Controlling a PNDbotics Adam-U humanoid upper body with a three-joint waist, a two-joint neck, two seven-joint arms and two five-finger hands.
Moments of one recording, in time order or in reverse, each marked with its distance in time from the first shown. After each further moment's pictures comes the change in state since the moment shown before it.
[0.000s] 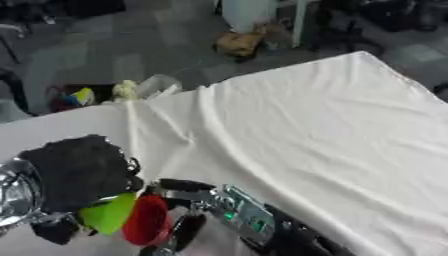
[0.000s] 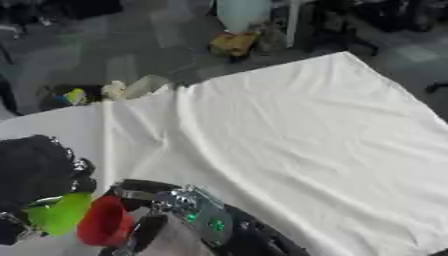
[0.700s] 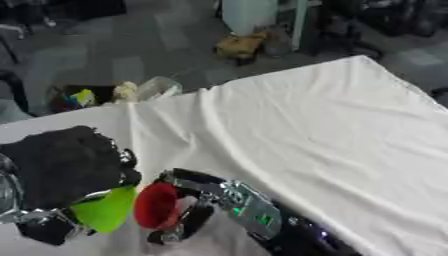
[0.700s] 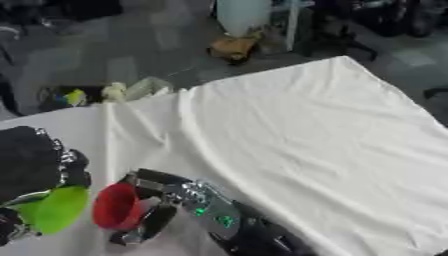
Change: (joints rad) left arm 0.029 0.011 0.072 -0.087 0.074 0.022 -0.022; right arm 0.007 -0.036 -0.076 0.036 0.046 0.003 -0.104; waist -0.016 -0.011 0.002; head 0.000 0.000
